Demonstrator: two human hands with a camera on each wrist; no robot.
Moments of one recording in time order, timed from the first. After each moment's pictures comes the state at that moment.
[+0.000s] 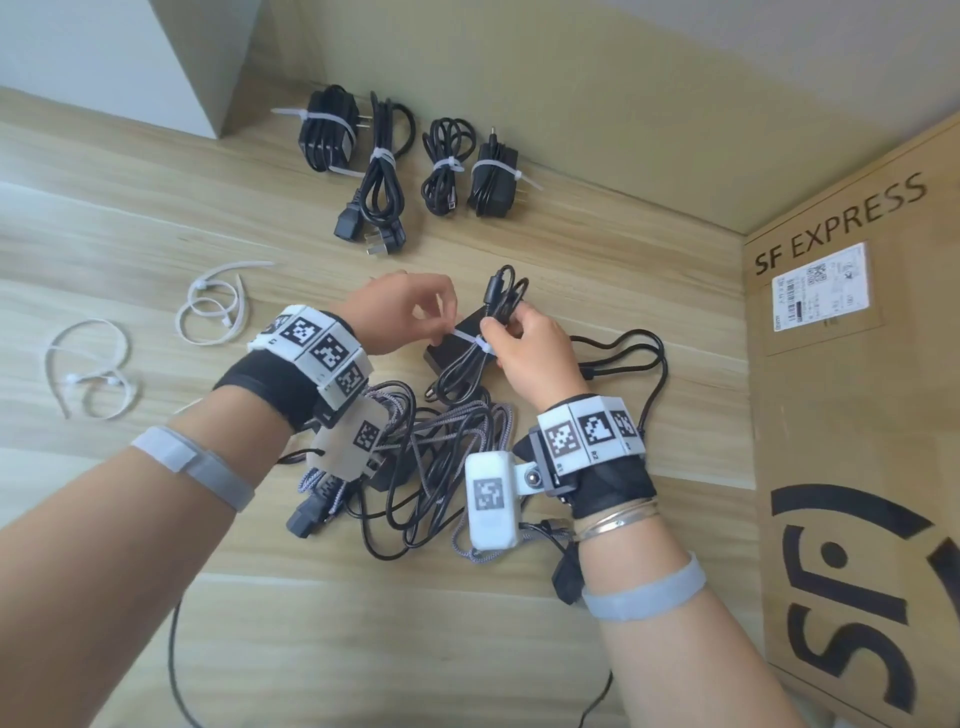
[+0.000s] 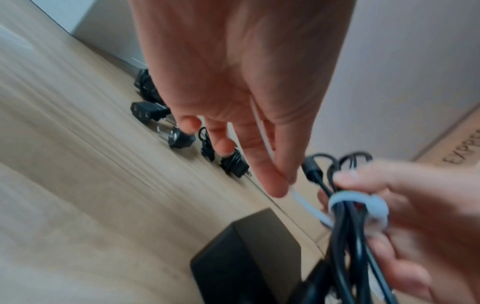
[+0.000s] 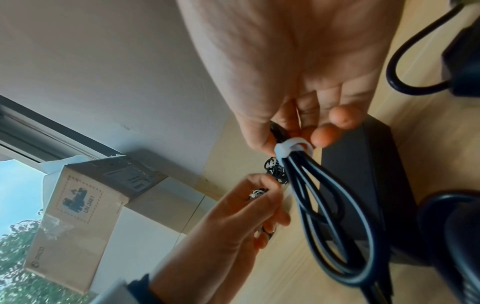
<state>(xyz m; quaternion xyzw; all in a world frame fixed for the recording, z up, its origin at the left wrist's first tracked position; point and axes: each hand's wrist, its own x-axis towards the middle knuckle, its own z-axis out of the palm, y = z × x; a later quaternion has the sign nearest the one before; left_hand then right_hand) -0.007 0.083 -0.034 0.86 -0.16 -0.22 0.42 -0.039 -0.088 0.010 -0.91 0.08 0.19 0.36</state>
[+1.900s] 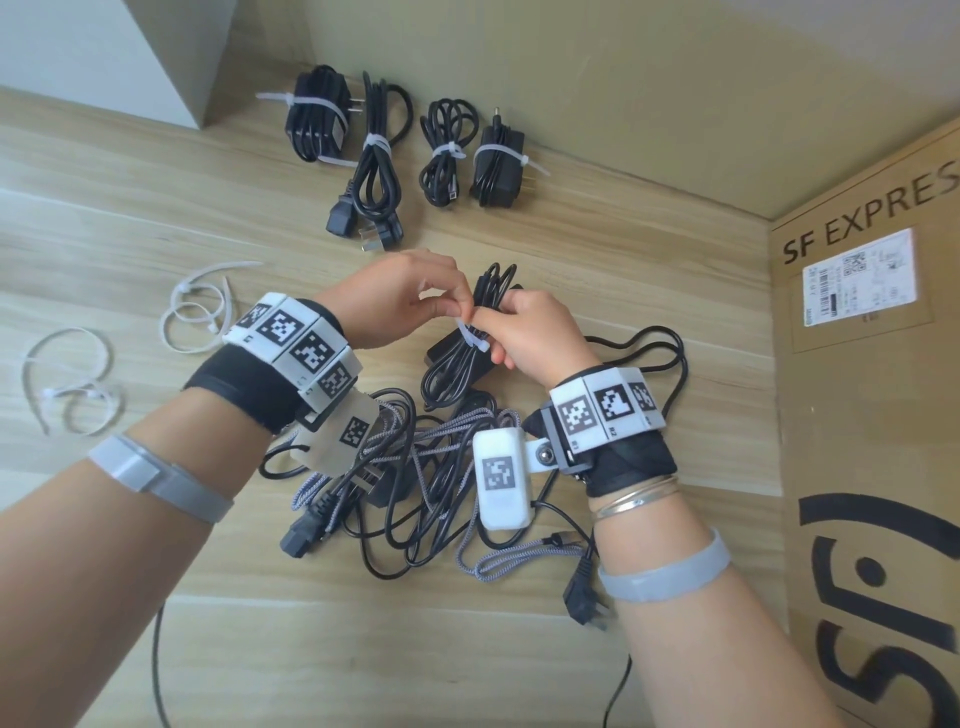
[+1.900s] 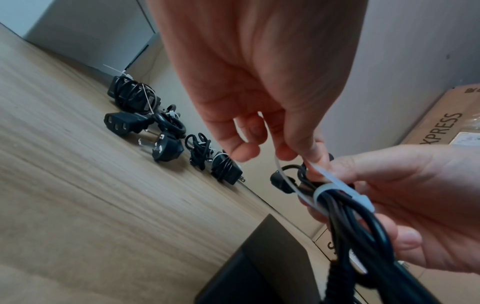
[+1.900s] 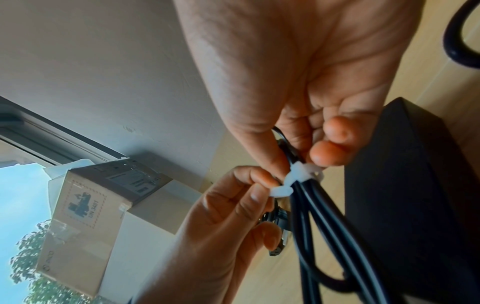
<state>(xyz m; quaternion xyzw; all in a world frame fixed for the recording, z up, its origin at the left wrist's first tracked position) 0.009 0.084 -0.032 0.84 -0.30 -0.11 0.43 -0.009 -0.086 0.001 -0.88 0.08 0.27 0.38</state>
